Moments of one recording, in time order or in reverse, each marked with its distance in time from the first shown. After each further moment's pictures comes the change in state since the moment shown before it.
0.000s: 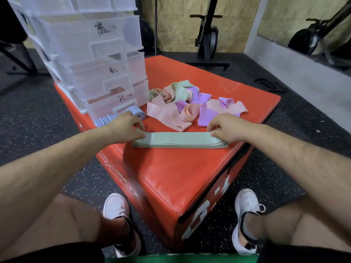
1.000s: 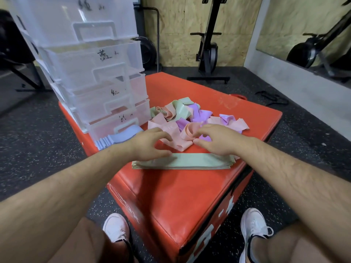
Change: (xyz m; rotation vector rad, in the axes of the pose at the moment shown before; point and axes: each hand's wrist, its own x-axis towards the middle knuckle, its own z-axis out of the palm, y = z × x) left_hand 0.028 0.044 0.010 0.040 -0.040 0.270; right_hand 0.023 -0.023 -0.011 0.081 0.091 -0.146
